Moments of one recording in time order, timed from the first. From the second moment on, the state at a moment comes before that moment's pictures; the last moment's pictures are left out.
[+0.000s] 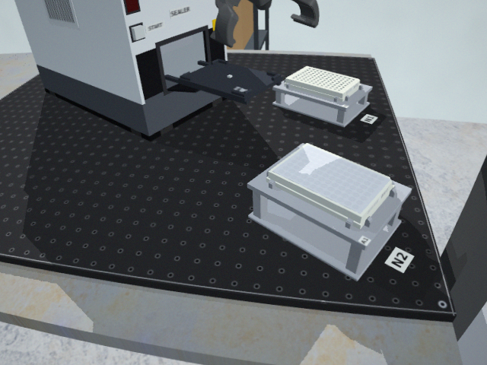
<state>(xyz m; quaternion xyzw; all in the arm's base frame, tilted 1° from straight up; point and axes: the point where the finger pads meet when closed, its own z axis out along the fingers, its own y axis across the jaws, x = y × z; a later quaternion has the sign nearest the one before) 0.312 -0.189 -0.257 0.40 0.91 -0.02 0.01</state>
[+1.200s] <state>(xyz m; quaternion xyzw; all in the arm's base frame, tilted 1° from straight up) 0.280 -0.242 -0.266 0.32 0.95 -0.04 0.00</state>
